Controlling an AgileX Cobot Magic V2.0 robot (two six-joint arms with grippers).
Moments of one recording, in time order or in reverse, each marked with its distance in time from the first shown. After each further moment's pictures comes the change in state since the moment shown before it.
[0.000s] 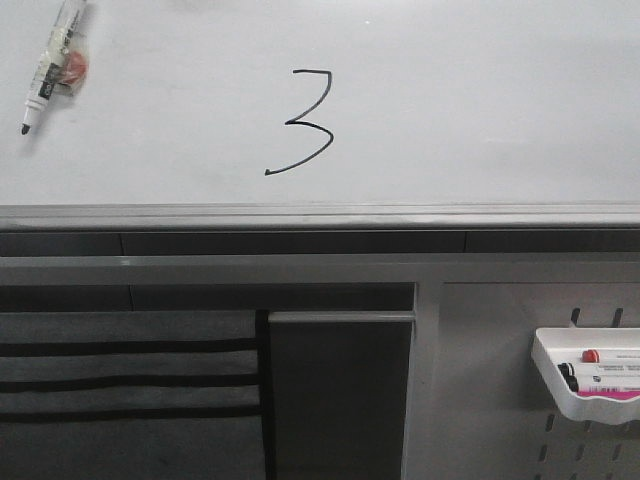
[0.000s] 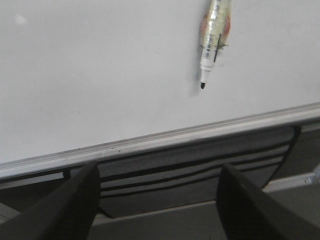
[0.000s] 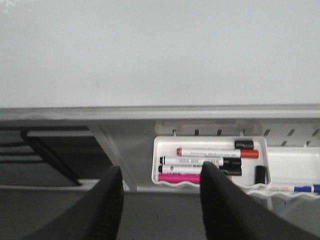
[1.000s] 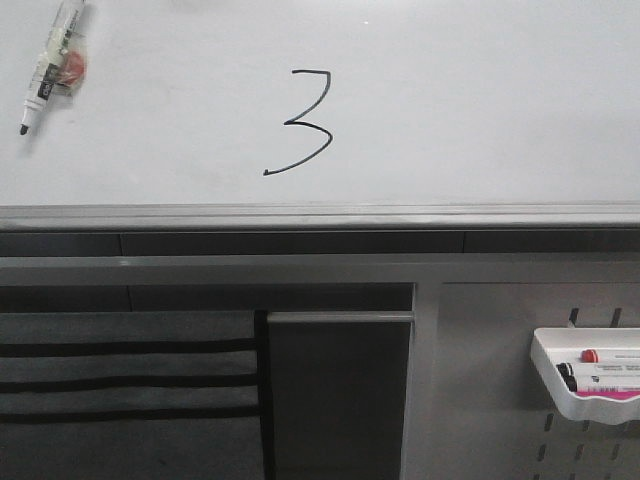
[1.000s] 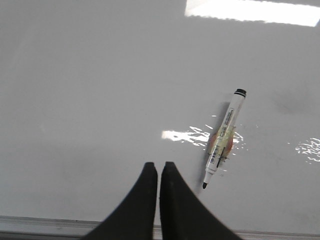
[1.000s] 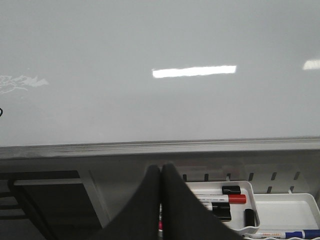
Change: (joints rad) left arm -0.010 -0.341 0.343 -0.224 -0.517 -0.013; right arm 0.000 -0.347 0.244 0.011 -0.200 -0.006
